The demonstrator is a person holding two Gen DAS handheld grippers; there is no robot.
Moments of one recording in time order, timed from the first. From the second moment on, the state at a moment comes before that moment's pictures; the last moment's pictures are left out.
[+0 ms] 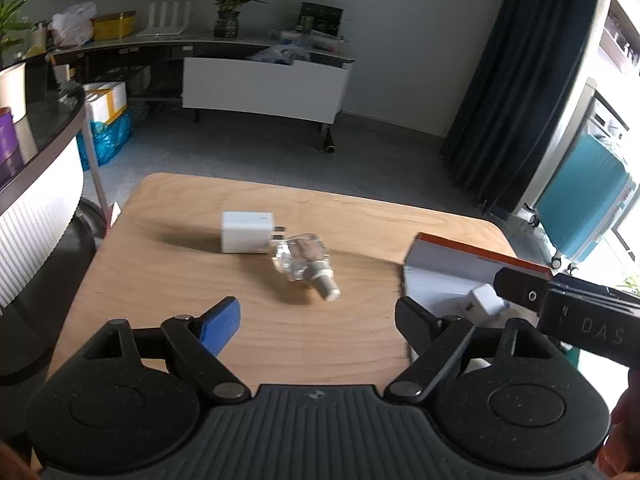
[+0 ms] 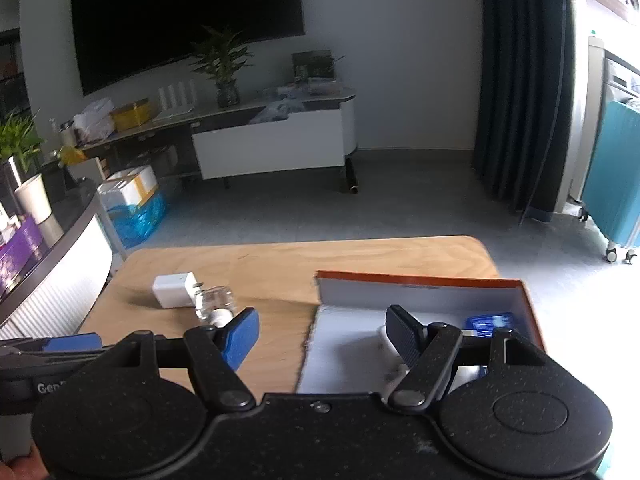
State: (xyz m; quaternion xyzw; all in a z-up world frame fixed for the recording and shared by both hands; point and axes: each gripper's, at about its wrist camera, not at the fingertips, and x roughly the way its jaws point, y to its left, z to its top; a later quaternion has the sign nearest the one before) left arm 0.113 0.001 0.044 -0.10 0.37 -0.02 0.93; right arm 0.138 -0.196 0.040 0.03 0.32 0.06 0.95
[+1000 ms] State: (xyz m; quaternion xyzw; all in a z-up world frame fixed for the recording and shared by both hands) left arm 0.149 0.058 0.017 -0.11 0.38 0.02 0.92; right arm 0.181 -0.126 0.005 0.01 0.35 0.12 0.93
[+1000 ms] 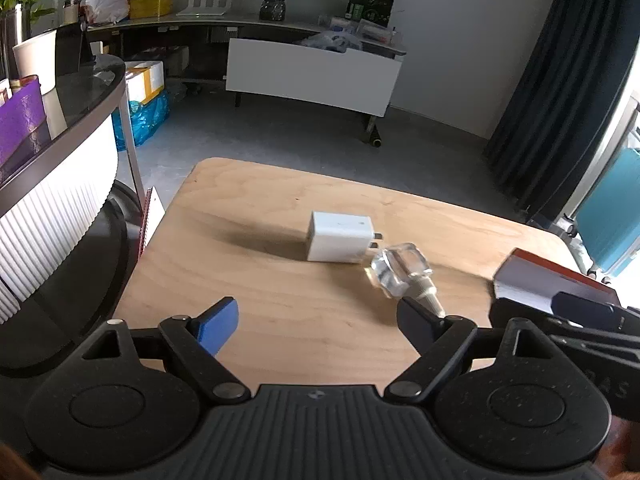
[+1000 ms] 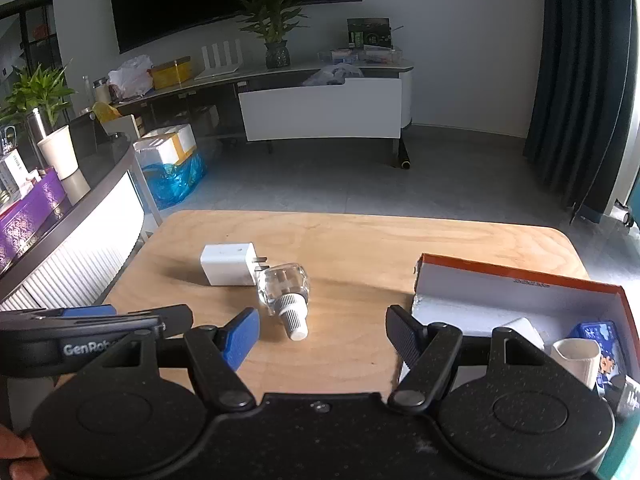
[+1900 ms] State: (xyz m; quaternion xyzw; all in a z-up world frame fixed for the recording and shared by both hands) left arm 0.221 0.069 -0.018 -0.07 0.38 0.06 0.92; right arm 0.194 -0.131 -0.008 0.02 0.36 0.14 0.92
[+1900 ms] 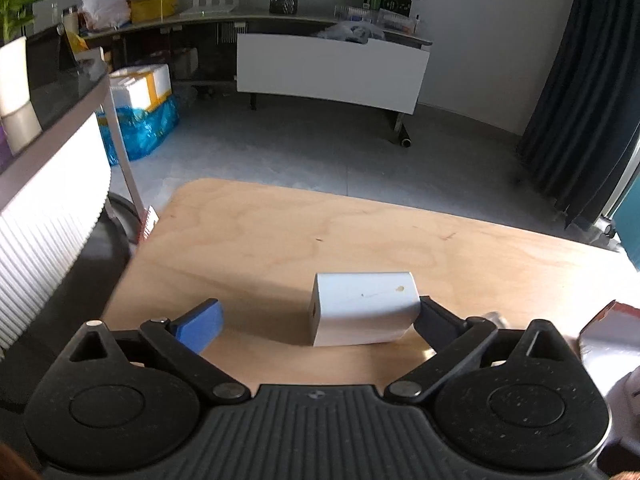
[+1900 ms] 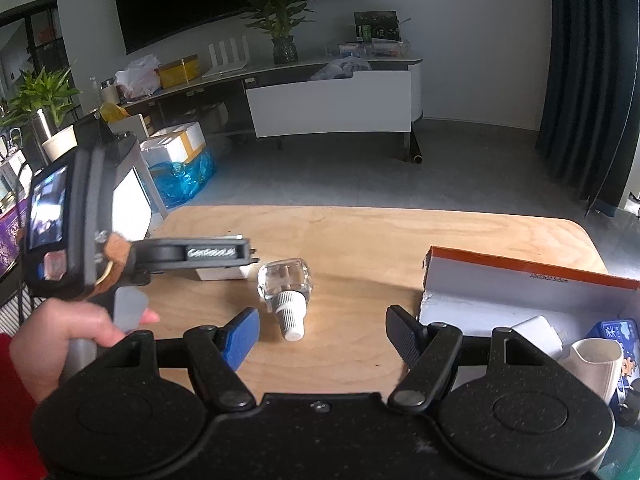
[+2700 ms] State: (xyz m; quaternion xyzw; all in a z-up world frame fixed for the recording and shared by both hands) left arm 0.214 0.074 -0.025 -0.04 0.35 0.04 0.93; right arm 0.253 -0.084 -0.045 -0.03 0.40 0.19 0.90
